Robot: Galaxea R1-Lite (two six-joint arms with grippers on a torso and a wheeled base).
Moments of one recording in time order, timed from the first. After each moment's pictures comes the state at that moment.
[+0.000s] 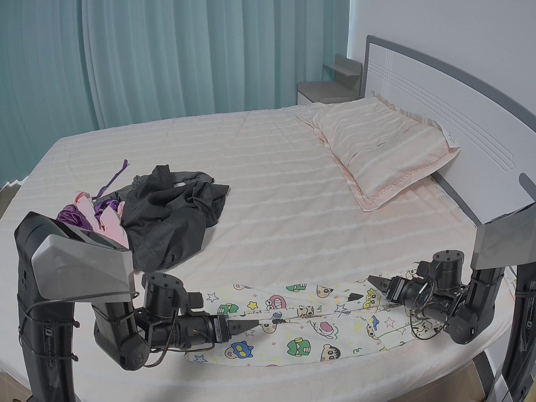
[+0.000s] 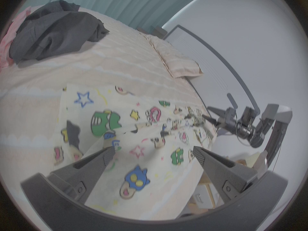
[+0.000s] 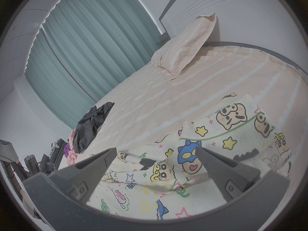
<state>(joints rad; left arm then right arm) -0.43 2.32 -0.43 -1.28 -0.41 -0.55 0.25 2.28 -0.34 -1.44 0.07 0.54</state>
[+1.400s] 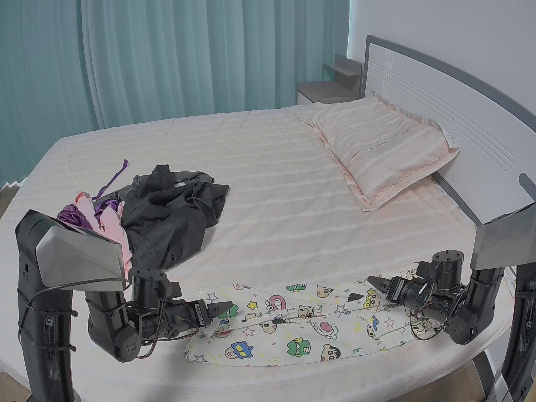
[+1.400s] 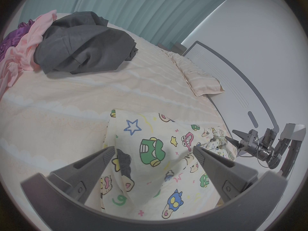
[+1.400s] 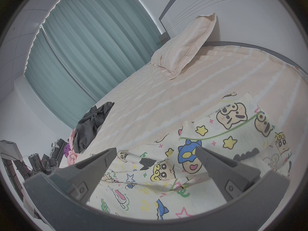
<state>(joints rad) -0.33 2.35 -0.43 -1.33 -0.26 -0.56 0.25 2.28 -0.34 -1.44 0.07 0.55</state>
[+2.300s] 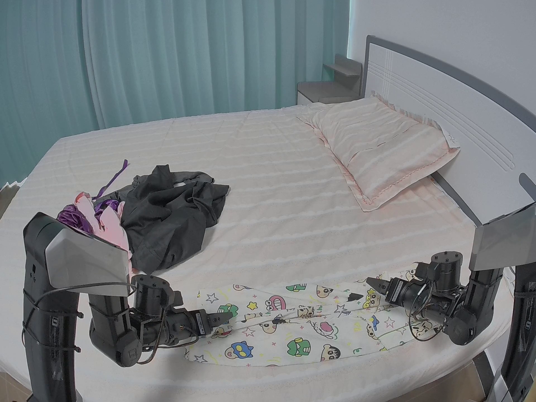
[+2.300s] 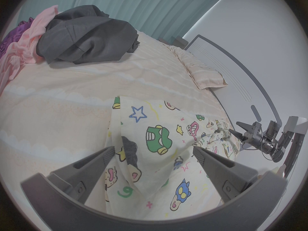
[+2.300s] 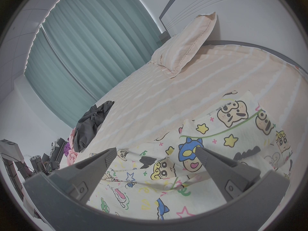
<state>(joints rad) -0.34 2.39 -0.41 -1.33 -0.25 -0.53 0.26 2.29 -0.34 -1.44 0.07 0.55</state>
